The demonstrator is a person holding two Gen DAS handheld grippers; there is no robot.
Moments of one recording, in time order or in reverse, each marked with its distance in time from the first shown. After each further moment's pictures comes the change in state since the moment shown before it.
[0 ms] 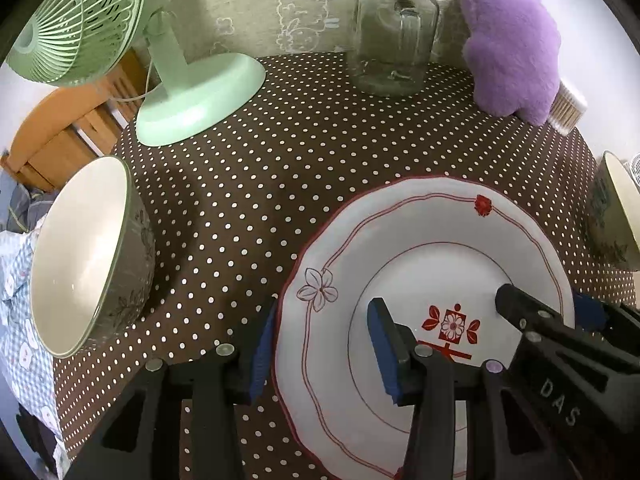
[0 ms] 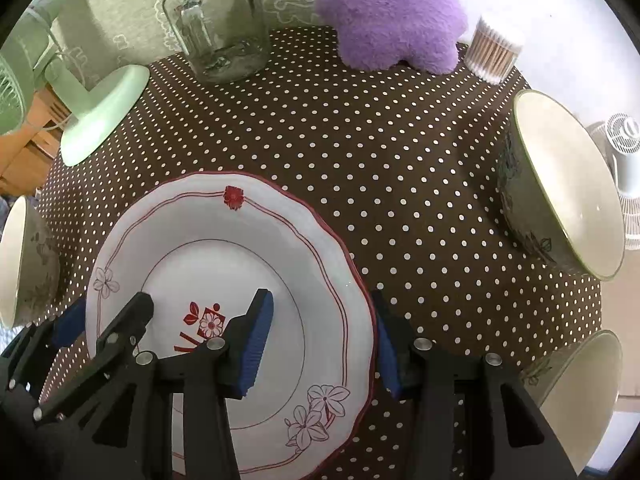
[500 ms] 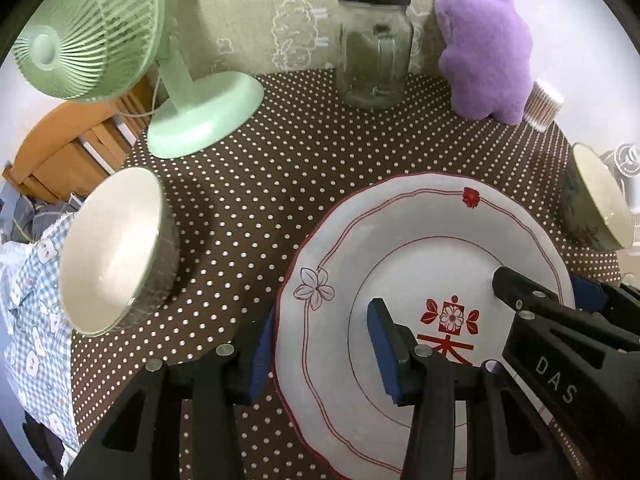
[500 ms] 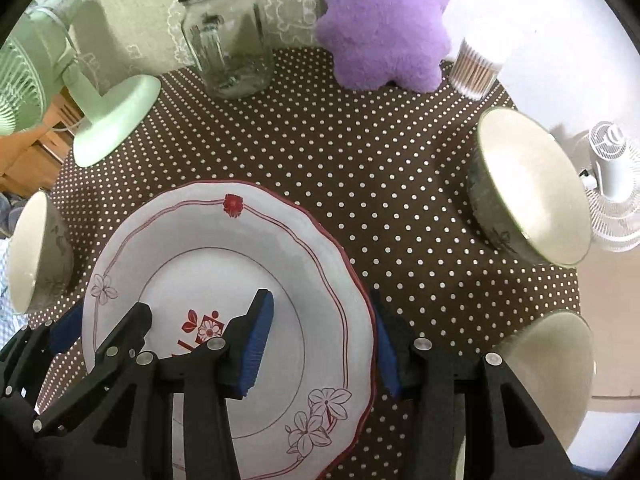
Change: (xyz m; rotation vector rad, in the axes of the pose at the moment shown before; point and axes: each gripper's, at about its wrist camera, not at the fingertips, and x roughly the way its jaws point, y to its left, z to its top) left arm -0.038 0.001 -0.009 0.025 -0.033 -0.008; right arm -0.043 0.001 -0.020 -0.007 -0.047 -0.017
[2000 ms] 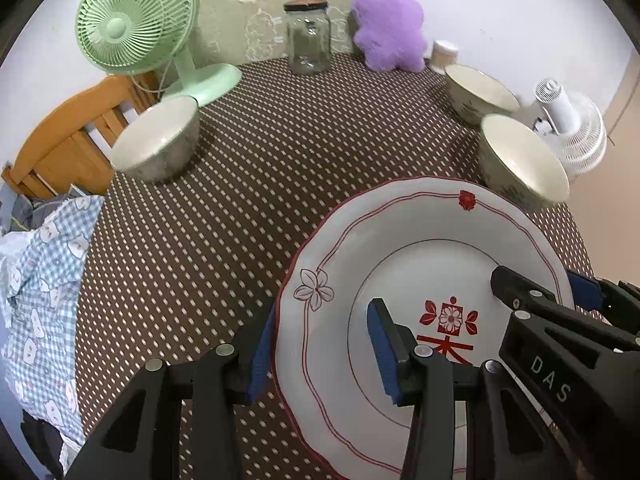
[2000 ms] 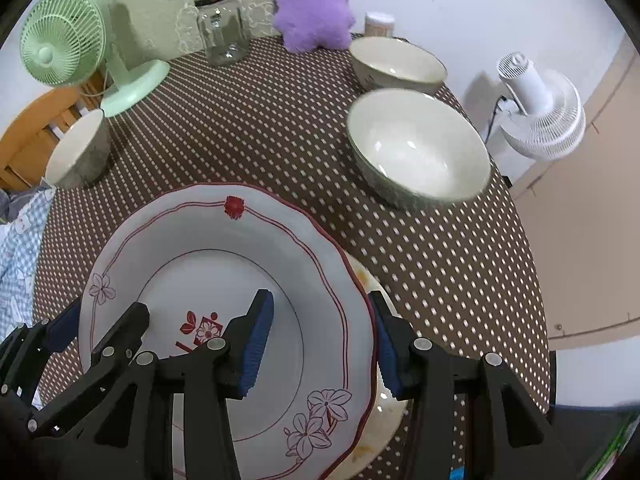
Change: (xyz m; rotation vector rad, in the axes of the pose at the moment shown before) left arm -0.100 -0.014 -0.161 0.117 -0.025 -0.088; right arm -0.100 -0.026 -0.176 0.097 -0.035 -0.082
